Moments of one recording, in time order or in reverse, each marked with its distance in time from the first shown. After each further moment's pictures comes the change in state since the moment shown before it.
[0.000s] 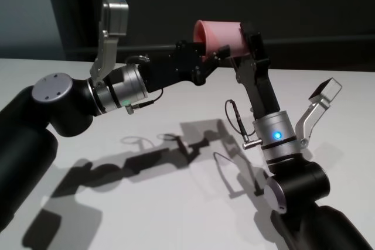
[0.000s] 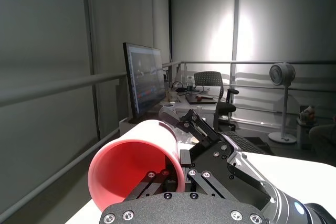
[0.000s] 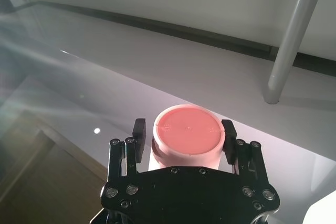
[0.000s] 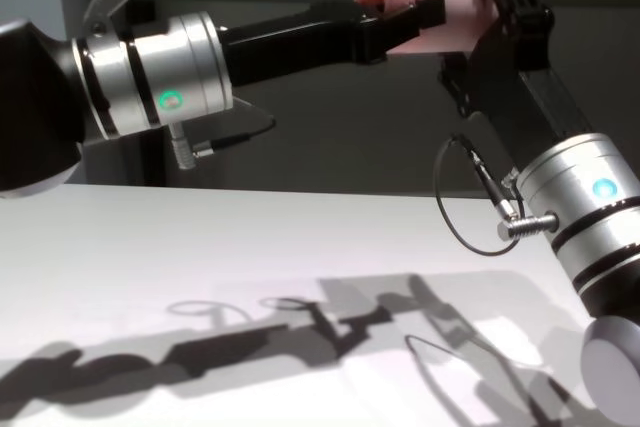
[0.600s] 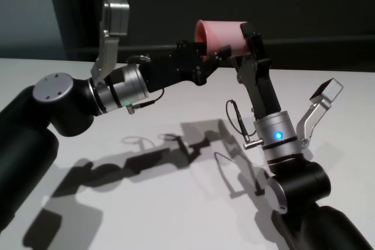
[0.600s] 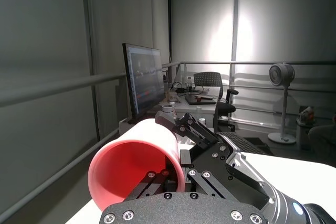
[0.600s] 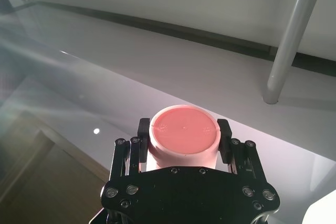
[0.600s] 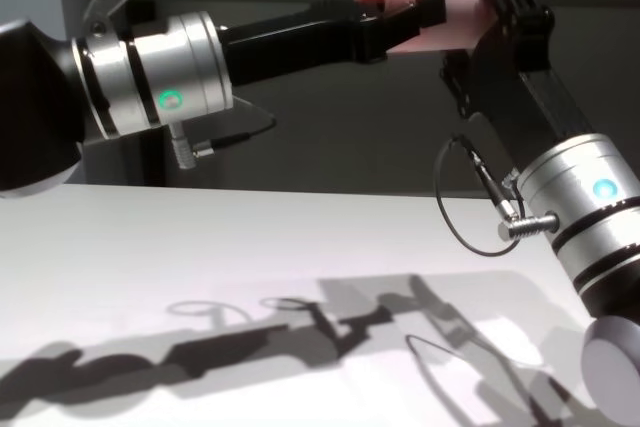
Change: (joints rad) left arm 0.000 0.000 0.000 0.000 0.000 0.000 0.000; right arm 0.000 -0.001 0.002 0.001 -0.001 0.002 0.000
